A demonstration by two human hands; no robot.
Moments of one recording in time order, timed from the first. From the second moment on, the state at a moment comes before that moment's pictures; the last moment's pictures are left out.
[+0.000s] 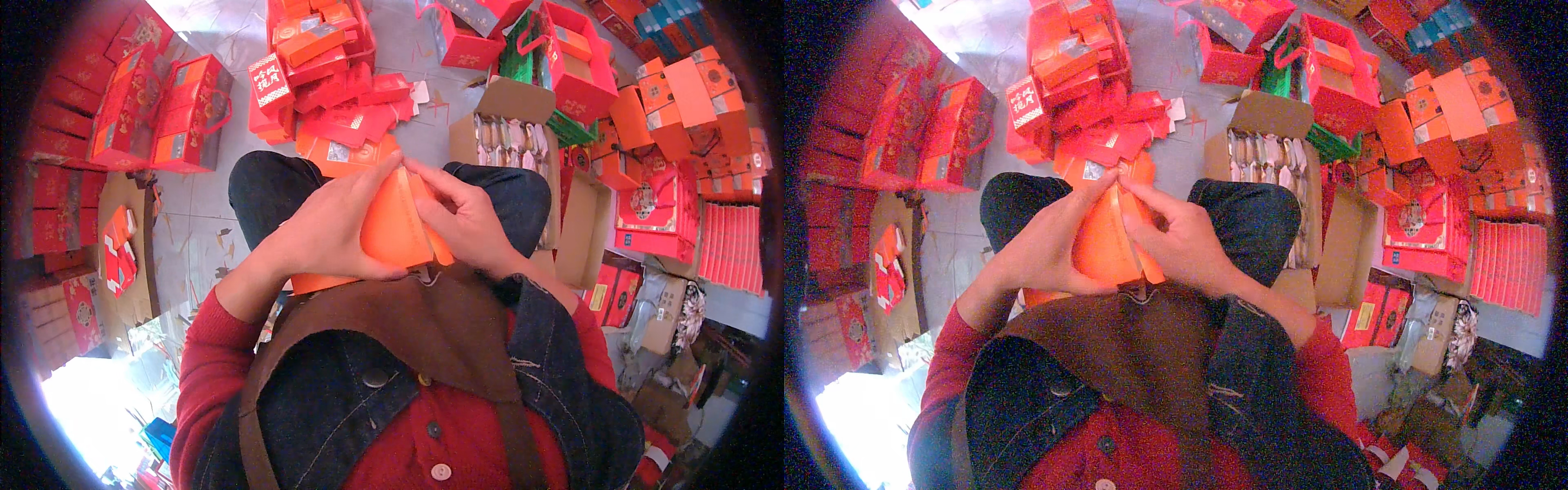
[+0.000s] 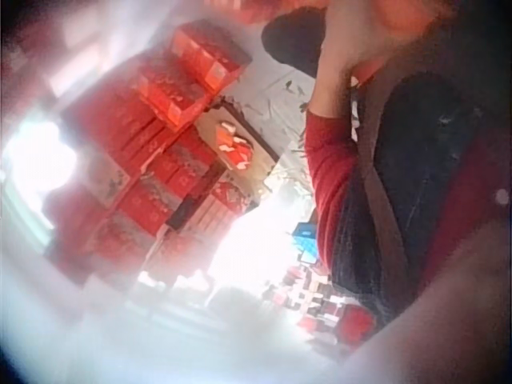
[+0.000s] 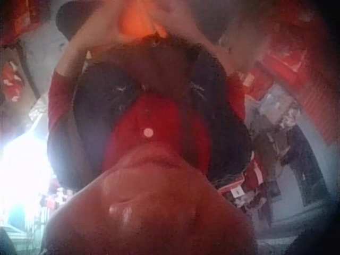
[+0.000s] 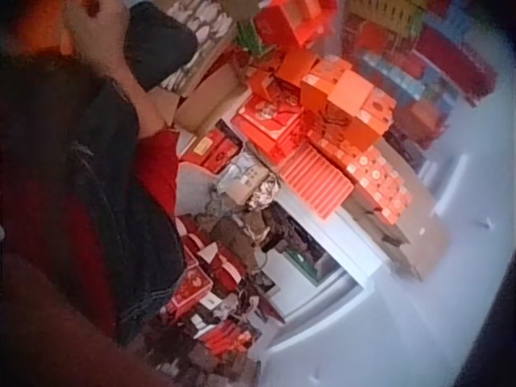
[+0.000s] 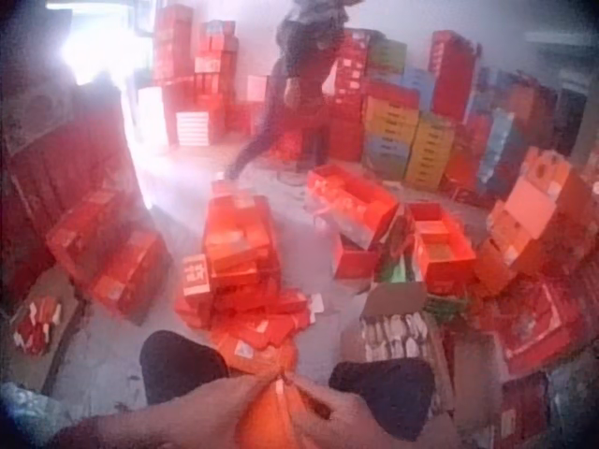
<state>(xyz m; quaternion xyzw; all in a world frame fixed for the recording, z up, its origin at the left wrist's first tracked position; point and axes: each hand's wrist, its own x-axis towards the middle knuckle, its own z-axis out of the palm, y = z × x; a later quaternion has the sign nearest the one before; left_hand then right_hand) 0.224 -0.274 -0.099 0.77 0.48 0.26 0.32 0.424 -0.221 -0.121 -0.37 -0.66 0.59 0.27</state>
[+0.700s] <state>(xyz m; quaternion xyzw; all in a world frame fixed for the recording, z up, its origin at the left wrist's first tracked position) 0.236 -0.268 -0.103 0.75 0.57 0.23 0.23 0.409 -0.222 -0.121 -0.42 -0.68 0.53 0.27</state>
